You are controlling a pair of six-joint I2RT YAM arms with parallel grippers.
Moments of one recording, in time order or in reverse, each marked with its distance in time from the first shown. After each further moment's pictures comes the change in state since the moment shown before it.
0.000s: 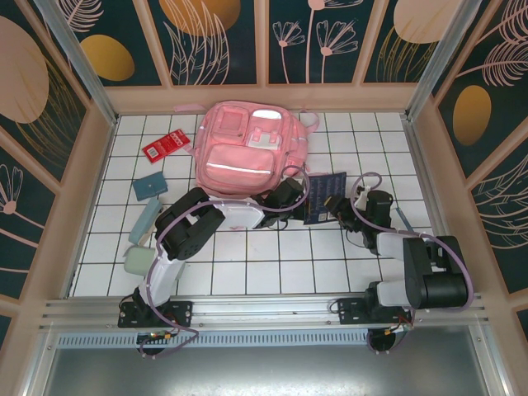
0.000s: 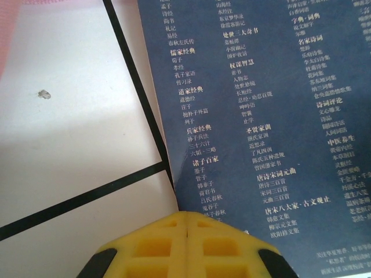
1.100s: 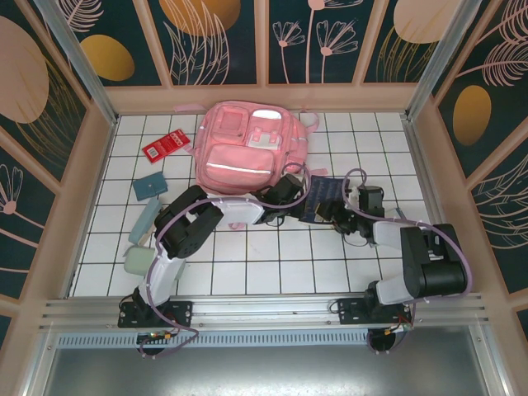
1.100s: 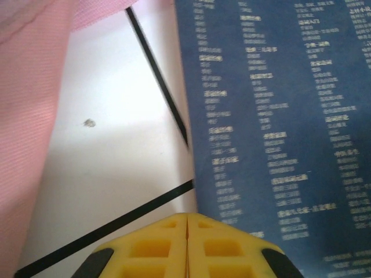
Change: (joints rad) left arm 0.026 0.005 0.042 -0.101 -0.047 0.132; right arm 0.041 0.072 0.116 -0.302 -0.045 -0.175
